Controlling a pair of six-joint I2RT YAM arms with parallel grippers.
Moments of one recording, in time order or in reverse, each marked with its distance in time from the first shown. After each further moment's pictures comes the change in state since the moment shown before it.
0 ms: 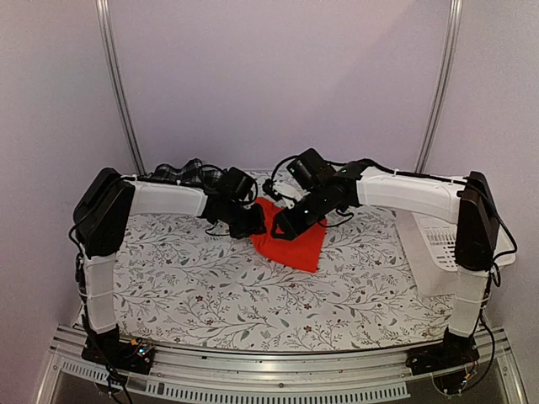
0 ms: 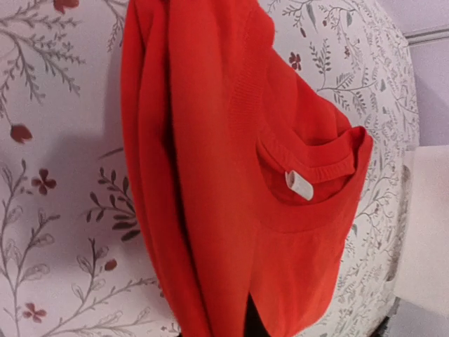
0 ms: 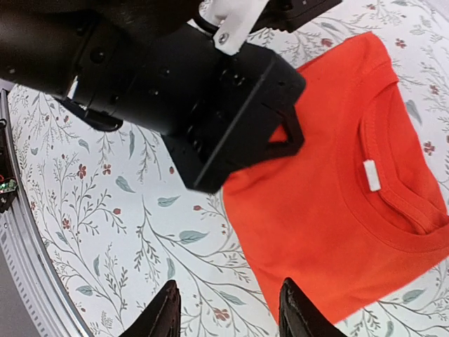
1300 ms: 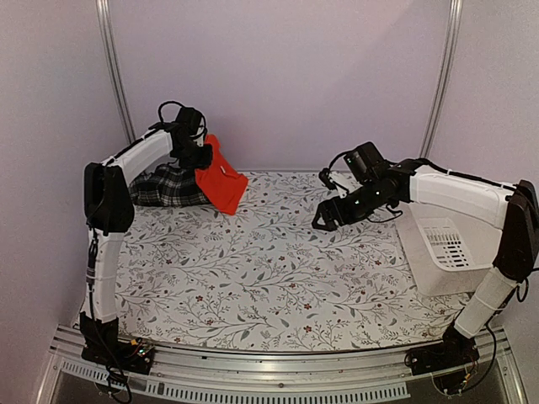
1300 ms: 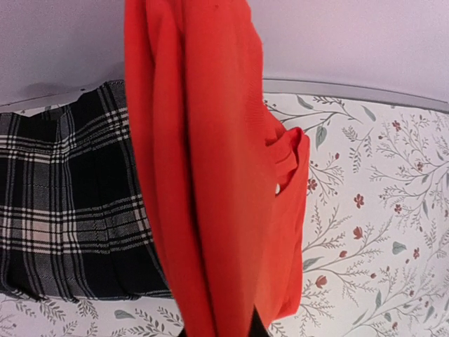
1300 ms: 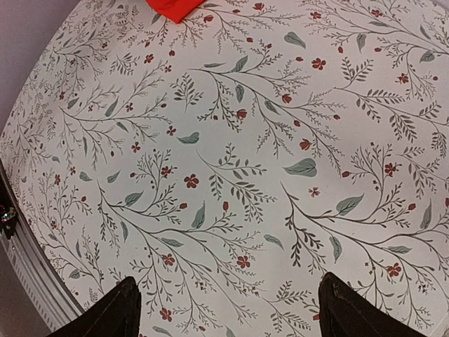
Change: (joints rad) left arm 0.395 0.314 0.916 -0.606 -0.204 0.663; right arm -0.245 -0.321 -0.322 0.010 -0.023 0.099
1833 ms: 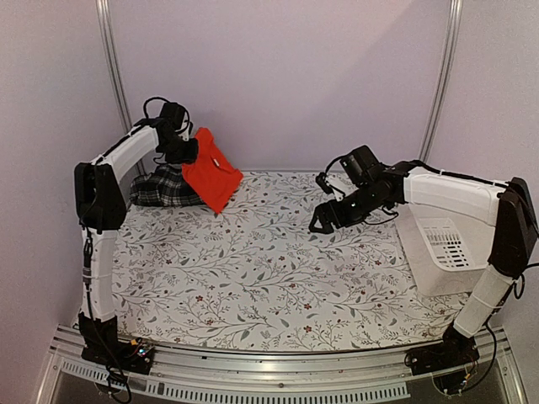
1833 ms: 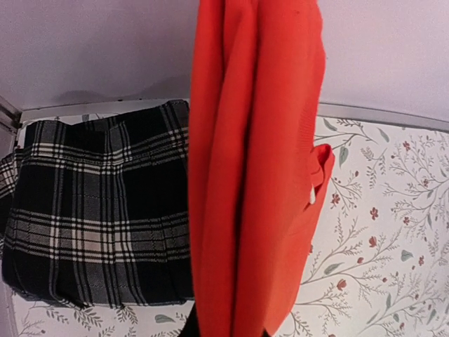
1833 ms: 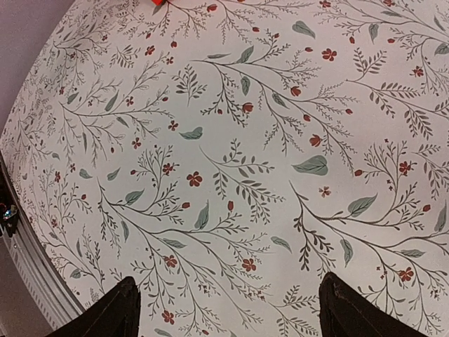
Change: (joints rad) left arm 0.084 -0.026 0.011 -0.017 0.033 0.044; right arm 0.000 0.042 0.002 0.014 -0.032 0.006
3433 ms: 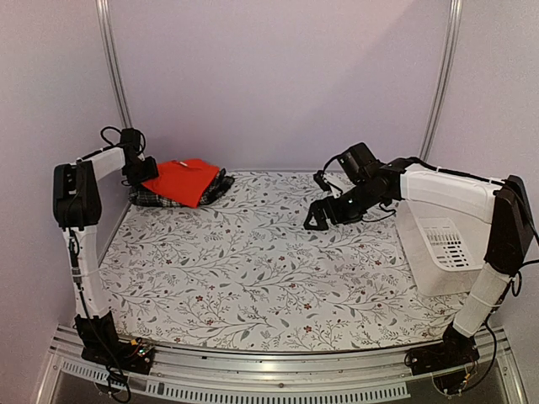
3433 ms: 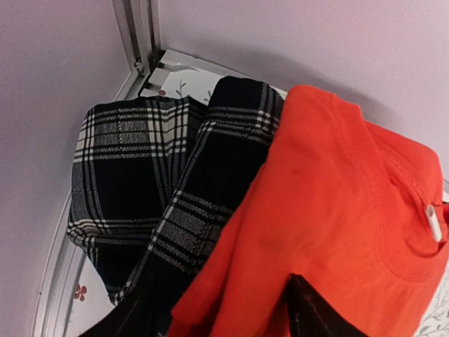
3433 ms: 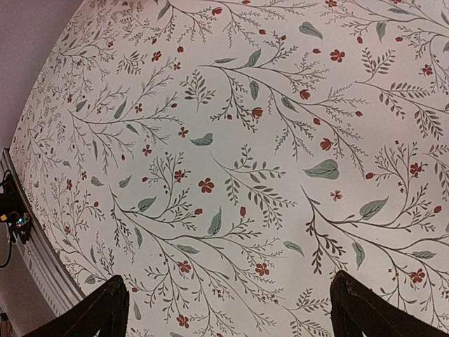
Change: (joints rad) left arm 0.284 -0.051 -0.344 0.307 -0.018 -0.096; right arm 0.000 0.031 0.047 -0.017 -0.032 0.044
